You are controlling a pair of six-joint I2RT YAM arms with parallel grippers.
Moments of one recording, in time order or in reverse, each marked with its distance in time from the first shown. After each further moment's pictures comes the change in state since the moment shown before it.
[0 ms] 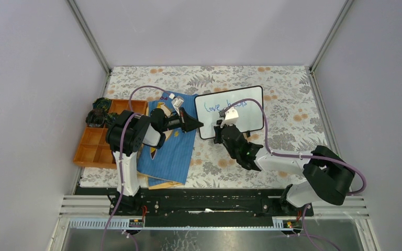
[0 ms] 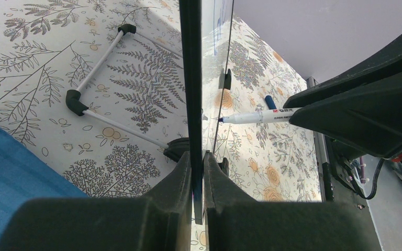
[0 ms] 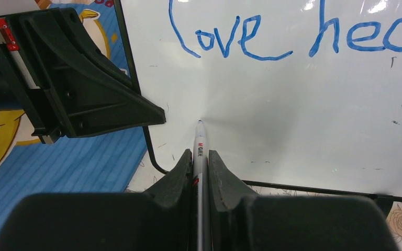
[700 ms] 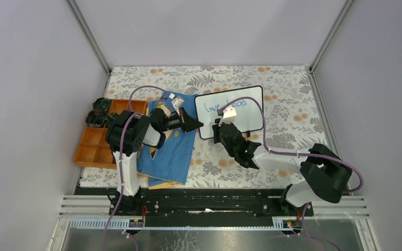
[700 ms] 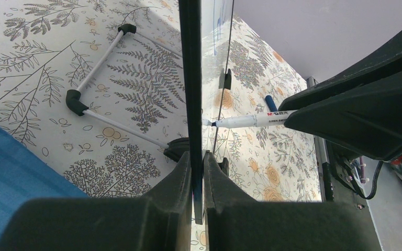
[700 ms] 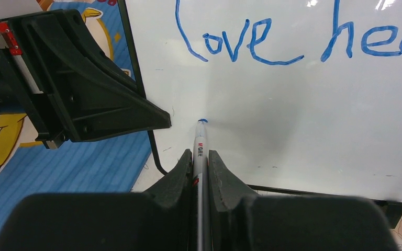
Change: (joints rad) left arm 0.000 0.000 0.002 -0.003 0.001 0.000; right arm -0.008 0.035 0.040 -0.019 -0.018 0.009
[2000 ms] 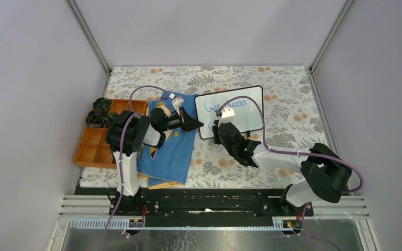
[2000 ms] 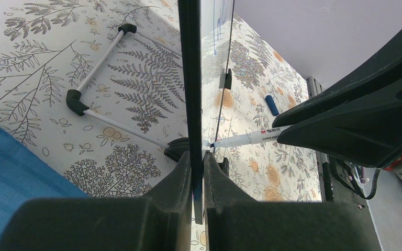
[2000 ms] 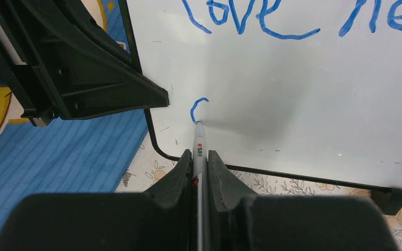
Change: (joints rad) left arm 0.000 0.000 0.003 -0.006 0.001 0.002; right arm -0.008 0.006 0.029 -0.121 -0.050 0.018
